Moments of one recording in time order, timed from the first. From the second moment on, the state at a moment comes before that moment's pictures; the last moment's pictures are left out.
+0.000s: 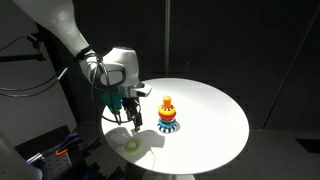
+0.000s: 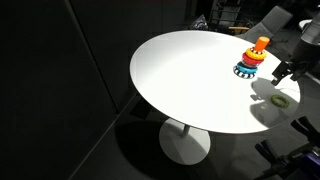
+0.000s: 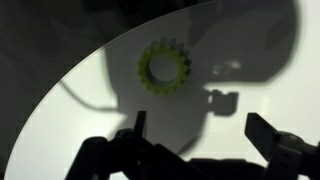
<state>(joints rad) -0.07 0.11 -0.08 -2.63 -0.06 2.70 0.10</state>
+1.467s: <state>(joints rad) -0.05 0.36 -0.15 -2.63 -0.07 2.92 0.10</state>
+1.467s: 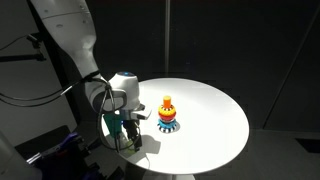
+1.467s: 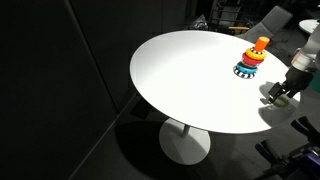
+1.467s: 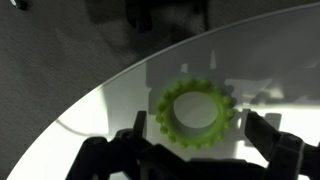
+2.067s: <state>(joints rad) -0.03 0.37 -0.17 -2.63 -0.07 2.94 0.10</state>
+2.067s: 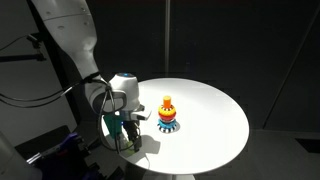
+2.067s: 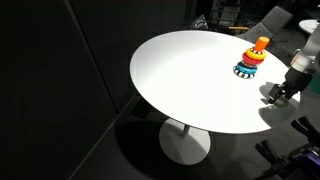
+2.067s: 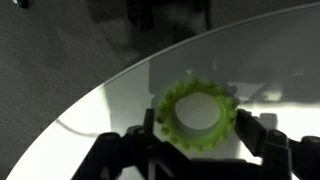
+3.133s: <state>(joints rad) -0.01 0.26 -0.19 -2.63 -0.07 2.93 0.10</state>
